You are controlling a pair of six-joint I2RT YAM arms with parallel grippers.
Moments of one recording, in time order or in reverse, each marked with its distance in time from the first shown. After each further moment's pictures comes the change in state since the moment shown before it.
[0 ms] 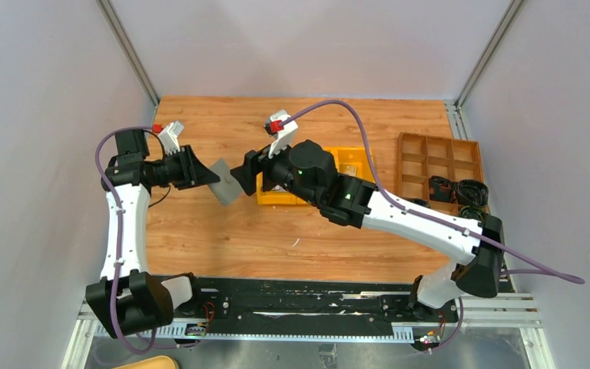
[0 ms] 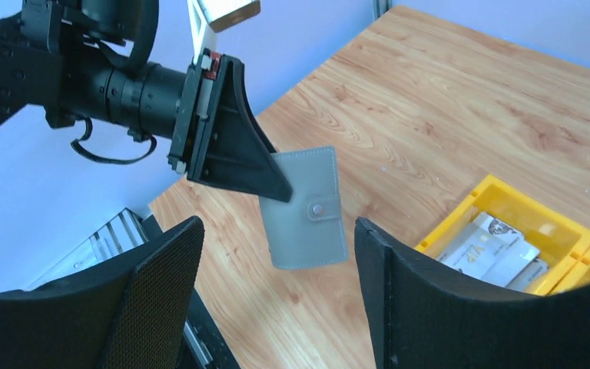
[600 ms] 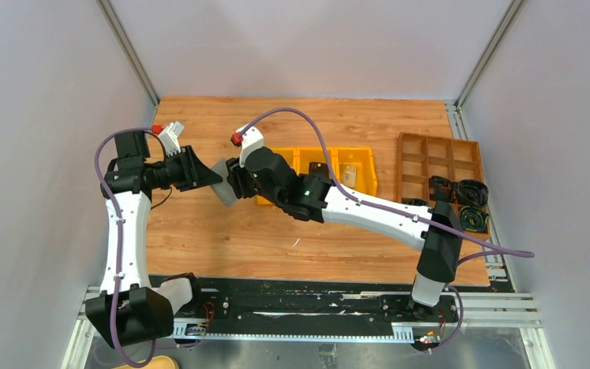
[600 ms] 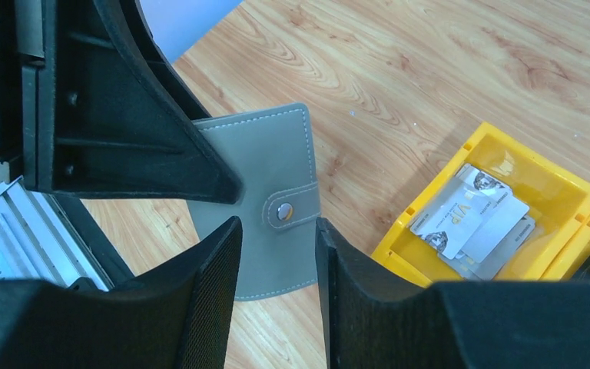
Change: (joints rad) left arm -0.027 -0.061 0.000 0.000 -0.005 -0.070; right arm 0.022 0.264 0.180 -0.147 0.106 -0.013
